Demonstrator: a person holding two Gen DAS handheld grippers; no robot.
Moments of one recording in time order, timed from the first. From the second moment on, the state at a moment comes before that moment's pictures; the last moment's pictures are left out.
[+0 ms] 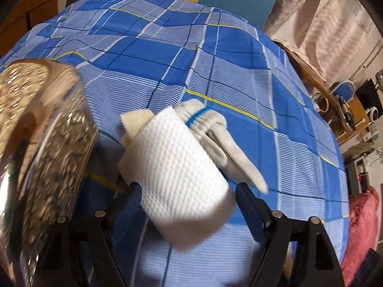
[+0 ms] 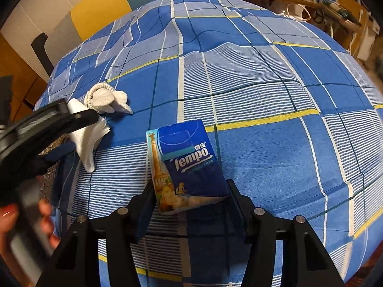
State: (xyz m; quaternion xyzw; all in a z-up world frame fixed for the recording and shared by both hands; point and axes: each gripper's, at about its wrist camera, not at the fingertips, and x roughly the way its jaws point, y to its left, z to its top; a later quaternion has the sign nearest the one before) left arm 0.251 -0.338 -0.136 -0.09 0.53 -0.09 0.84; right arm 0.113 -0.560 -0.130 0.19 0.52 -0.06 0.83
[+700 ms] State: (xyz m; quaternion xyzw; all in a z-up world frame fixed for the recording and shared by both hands) left arm 0.134 -0.293 -0.128 -0.02 0.50 -0.24 0.83; right arm 0.113 -0.565 -0.131 0.21 0.51 -0.05 0.83
